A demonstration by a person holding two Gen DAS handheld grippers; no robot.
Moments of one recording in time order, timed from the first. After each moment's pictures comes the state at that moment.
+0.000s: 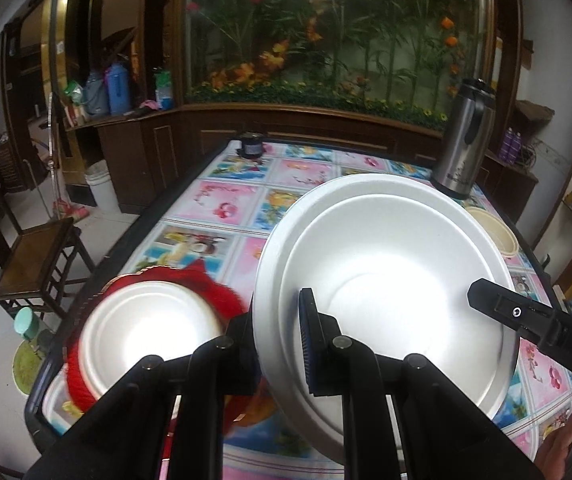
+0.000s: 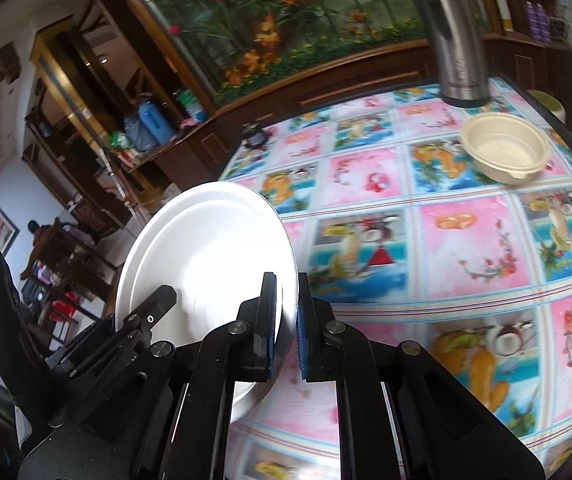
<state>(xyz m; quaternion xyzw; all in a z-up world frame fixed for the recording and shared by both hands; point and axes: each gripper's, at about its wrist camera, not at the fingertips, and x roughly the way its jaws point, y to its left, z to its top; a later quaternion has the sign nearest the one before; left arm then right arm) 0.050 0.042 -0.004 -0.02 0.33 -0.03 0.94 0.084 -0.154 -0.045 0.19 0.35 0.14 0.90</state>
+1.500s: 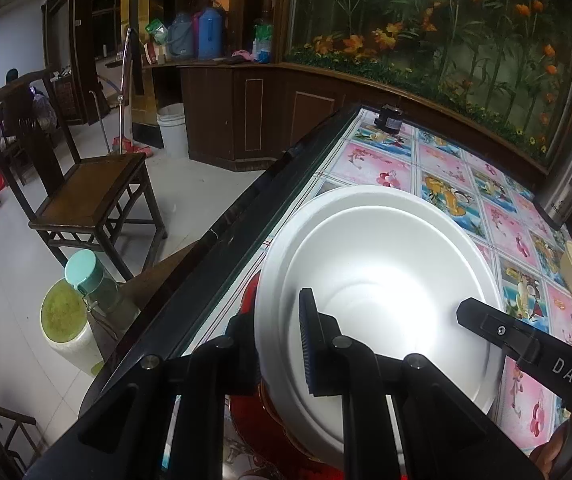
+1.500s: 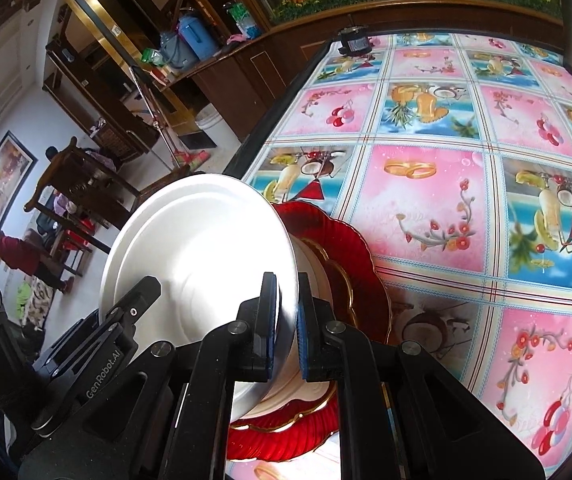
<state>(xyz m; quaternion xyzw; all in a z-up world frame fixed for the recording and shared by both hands) 0.077 0.189 -0.057 -0.09 0.38 0.09 0.92 0.157 0.027 -0.107 0.14 0.45 0.21 0.86</state>
